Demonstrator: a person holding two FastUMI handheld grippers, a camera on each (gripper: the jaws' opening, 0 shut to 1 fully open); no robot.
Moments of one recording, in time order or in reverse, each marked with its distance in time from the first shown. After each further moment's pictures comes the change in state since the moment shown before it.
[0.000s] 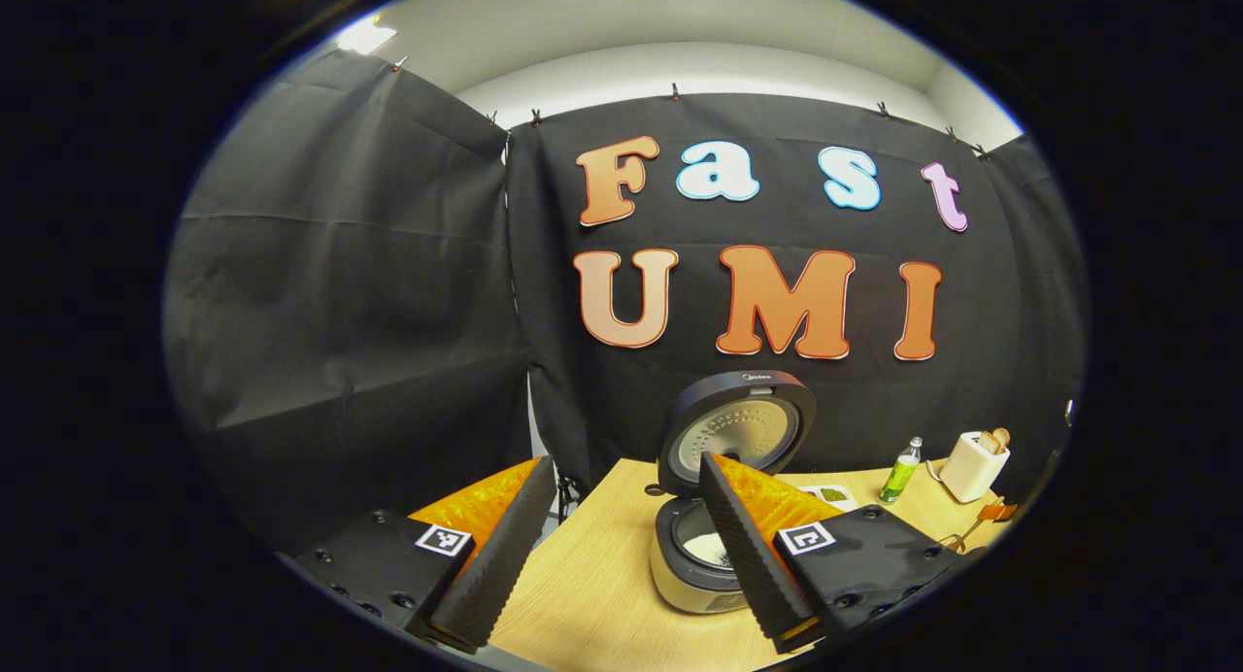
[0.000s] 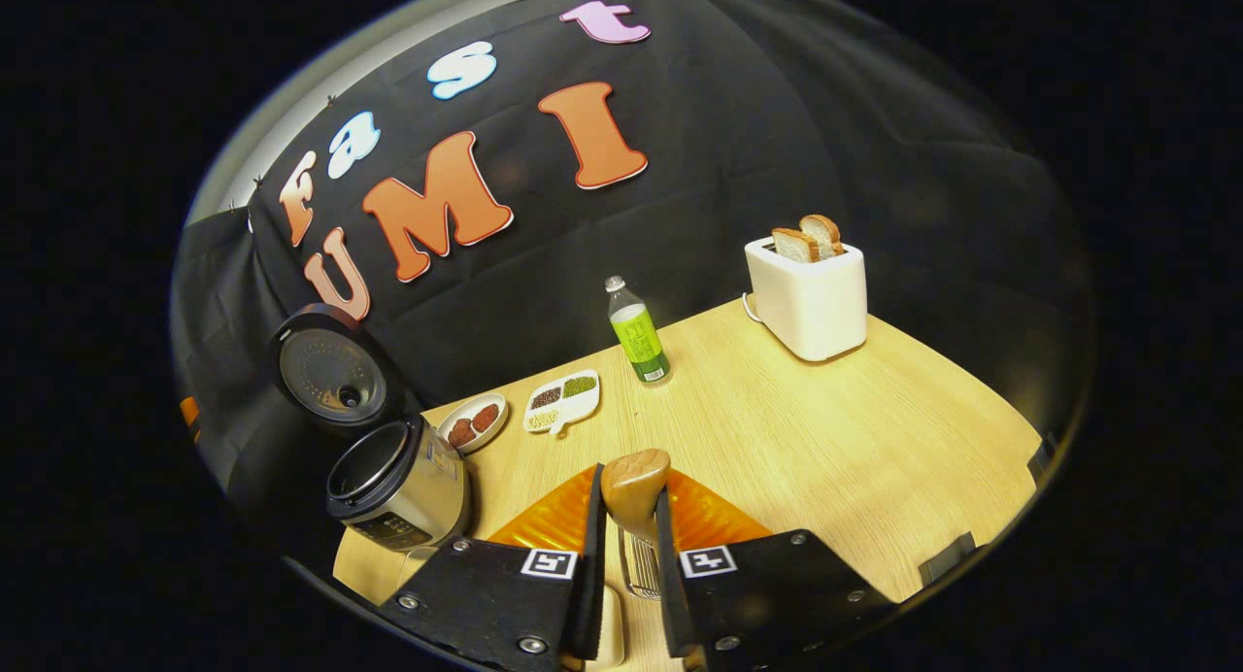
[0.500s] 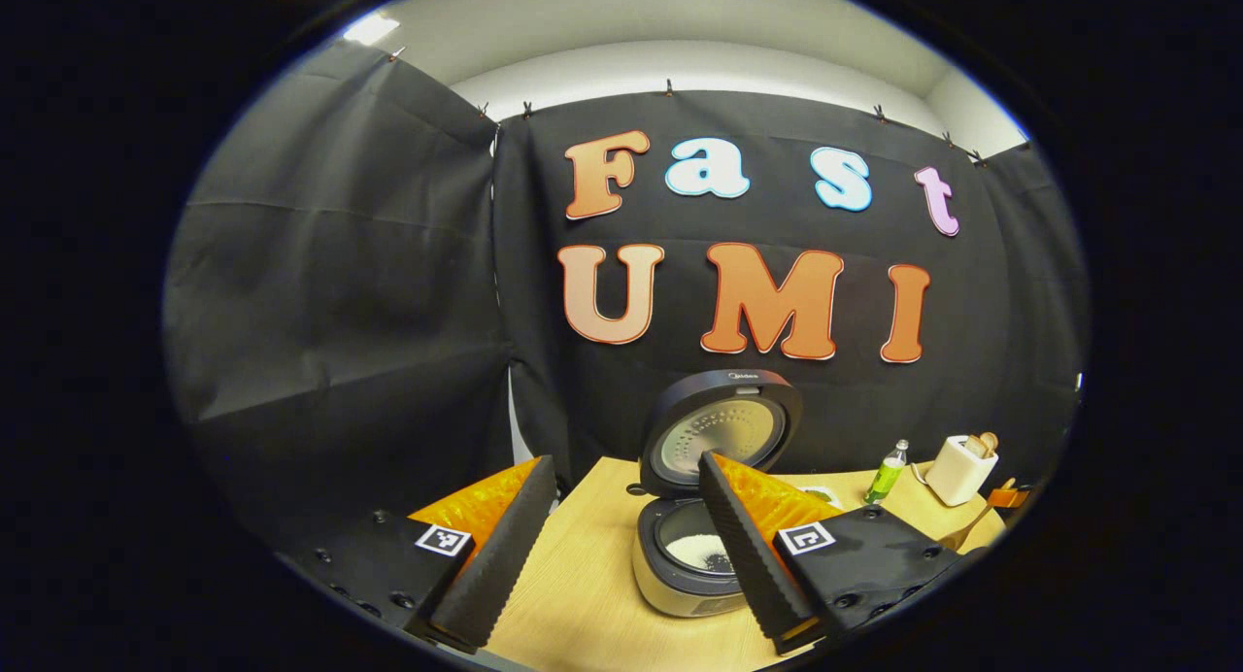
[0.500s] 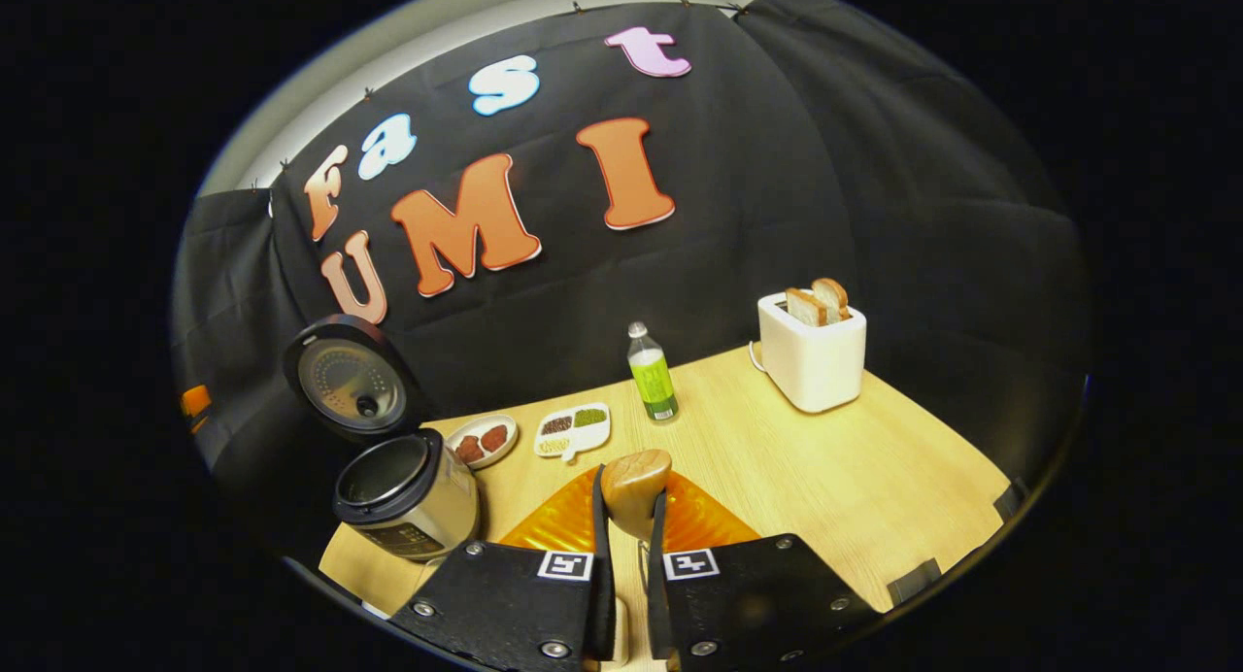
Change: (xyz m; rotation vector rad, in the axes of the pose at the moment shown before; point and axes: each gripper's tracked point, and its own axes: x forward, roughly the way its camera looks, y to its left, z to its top) left arm 0.012 -0.007 -0.007 -0.023 0.011 -0.044; right arm -0.017 0.021 0.023 -0.075 -0.060 -0.004
